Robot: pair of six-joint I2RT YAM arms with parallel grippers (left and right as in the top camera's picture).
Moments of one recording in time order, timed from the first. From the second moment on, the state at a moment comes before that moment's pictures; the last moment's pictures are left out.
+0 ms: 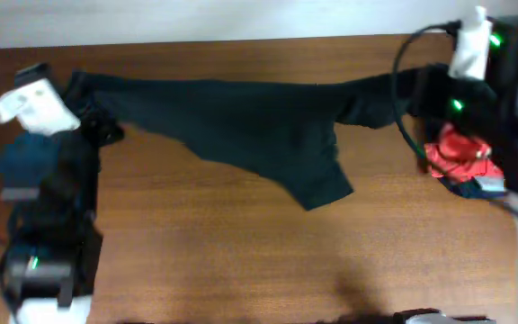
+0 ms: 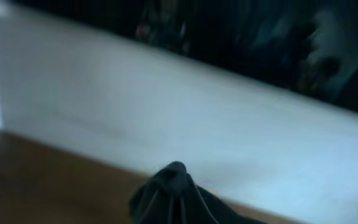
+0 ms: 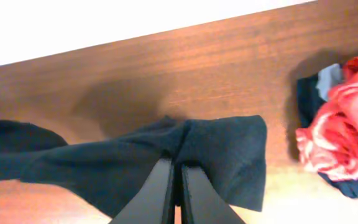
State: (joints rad) left arm -0.04 0.94 1.18 -0.25 -0.15 -0.31; right arm 0.07 1.39 2.00 -1.27 -0.08 0.25
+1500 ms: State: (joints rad) left arm -0.04 1.54 1.19 -0.25 -0.16 -0.31; right arm 0.07 1.97 2.01 -1.07 -0.03 0.20
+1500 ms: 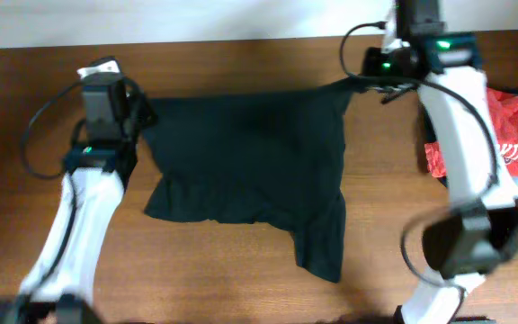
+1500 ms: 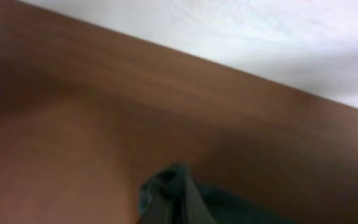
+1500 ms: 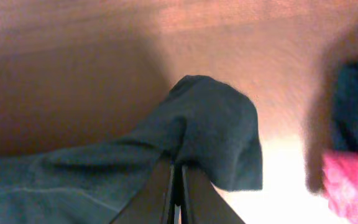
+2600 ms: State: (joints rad) left arm -0.04 2.08 1.33 0.38 -0.17 -0.30; right arm 0.07 2.28 2.01 -0.69 -0.08 0.20
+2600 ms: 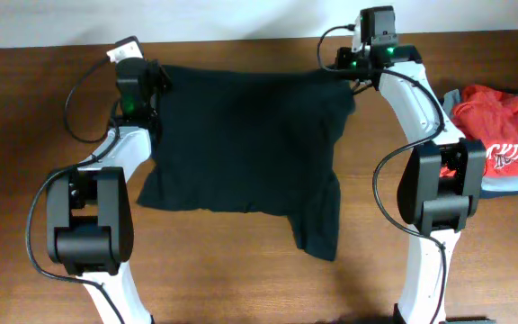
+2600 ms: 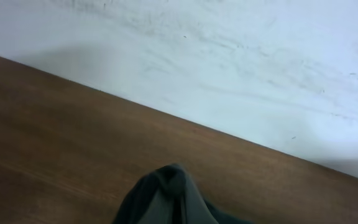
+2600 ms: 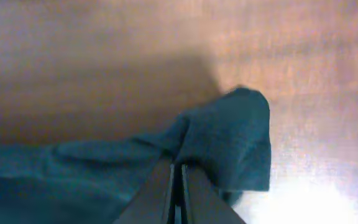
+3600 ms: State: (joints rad) left arm -0.10 2.03 1.34 0.32 -0.20 -0.01; right arm 0.07 2.23 2.01 -0.85 -0.12 0.17
